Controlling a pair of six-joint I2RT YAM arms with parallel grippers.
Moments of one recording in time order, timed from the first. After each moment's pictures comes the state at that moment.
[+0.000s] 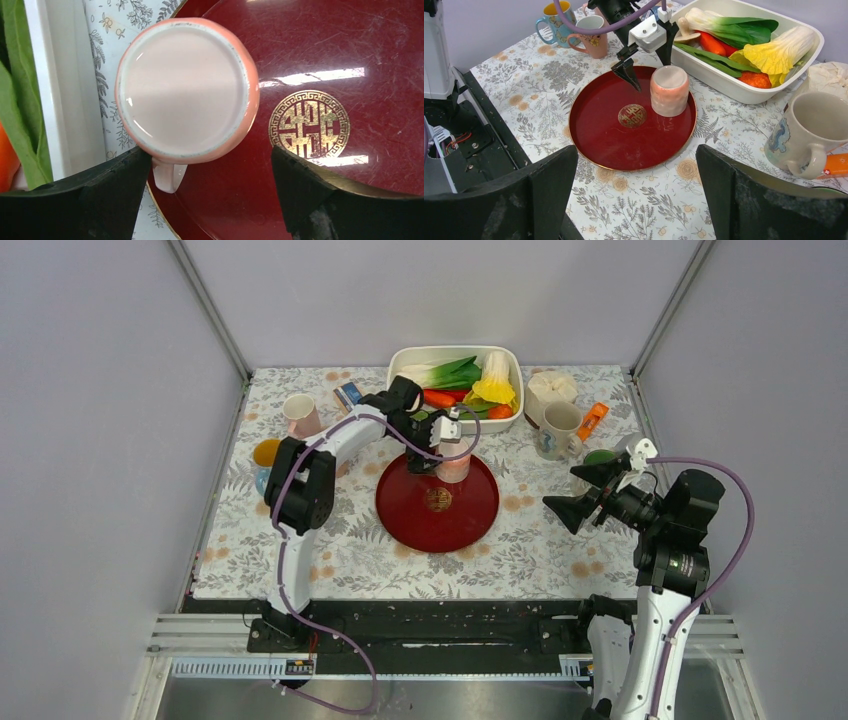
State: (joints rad) left arm -0.46 2.15 1.75 -0.69 0.69 1.07; right arm -0.33 0.60 0.88 -0.54 -1.16 -0.15
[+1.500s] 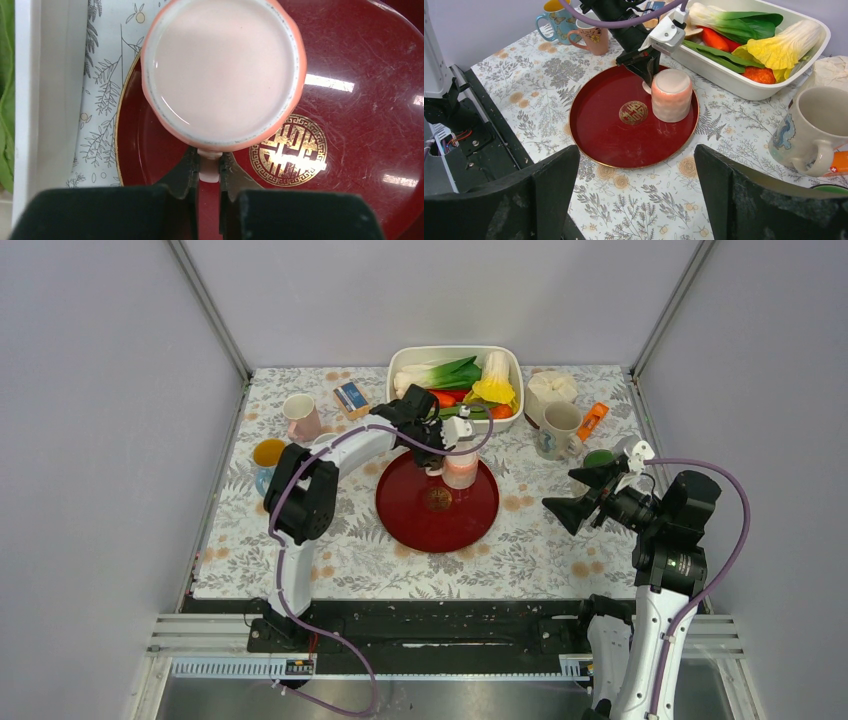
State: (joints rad) left arm -0.56 2.08 1.66 -0.60 0.43 0.70; right arm -0.33 0.60 0.85 -0.54 -1.17 -0.16
